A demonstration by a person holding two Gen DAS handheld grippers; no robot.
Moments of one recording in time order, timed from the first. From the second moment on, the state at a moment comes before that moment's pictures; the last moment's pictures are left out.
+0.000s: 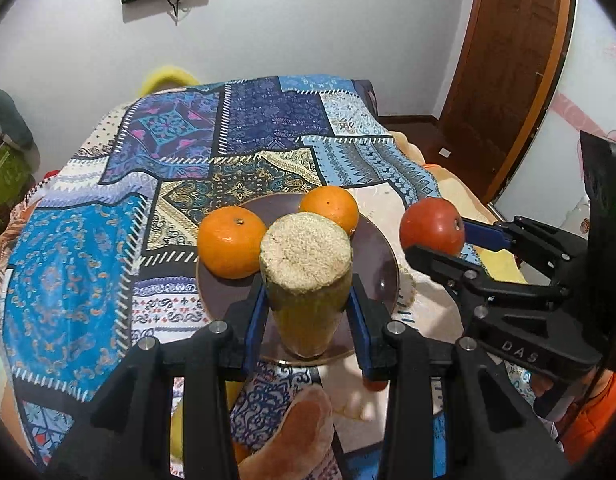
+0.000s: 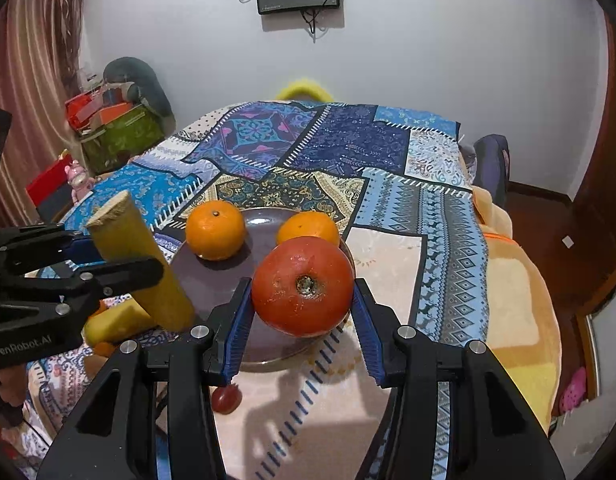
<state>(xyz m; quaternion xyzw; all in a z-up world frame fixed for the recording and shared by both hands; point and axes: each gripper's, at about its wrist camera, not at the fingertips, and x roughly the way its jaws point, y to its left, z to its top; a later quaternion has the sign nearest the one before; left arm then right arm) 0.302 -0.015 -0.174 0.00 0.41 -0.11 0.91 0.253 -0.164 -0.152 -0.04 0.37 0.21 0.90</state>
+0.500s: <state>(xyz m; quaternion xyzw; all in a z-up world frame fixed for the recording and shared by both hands) 0.350 -0.016 -0.197 -0.02 0.42 -0.10 0.90 0.283 -0.165 -0.180 -0.03 0.40 0.21 0.89</state>
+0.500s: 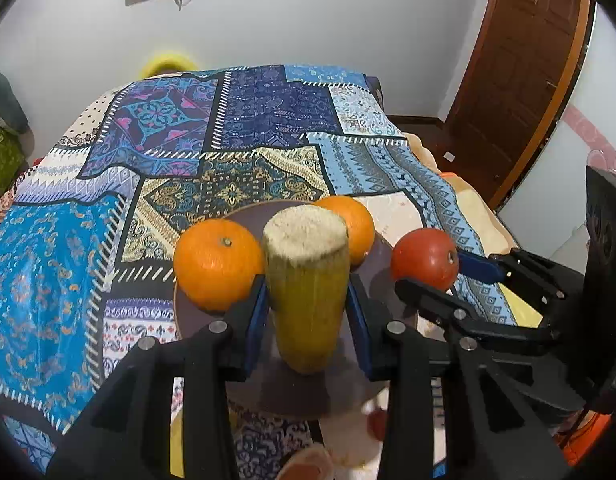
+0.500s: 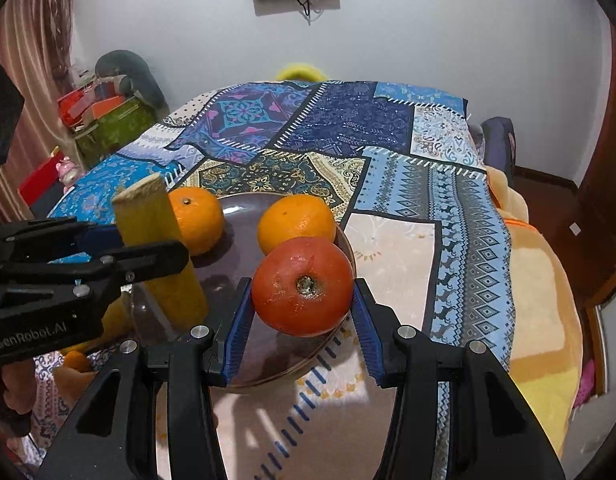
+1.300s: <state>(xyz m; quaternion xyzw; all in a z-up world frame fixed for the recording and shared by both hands) 0.337 0.005 -0.181 -0.01 0.40 -0.08 0.91 0.296 -0.160 -0.194 -0.02 0.42 0.22 0.88</state>
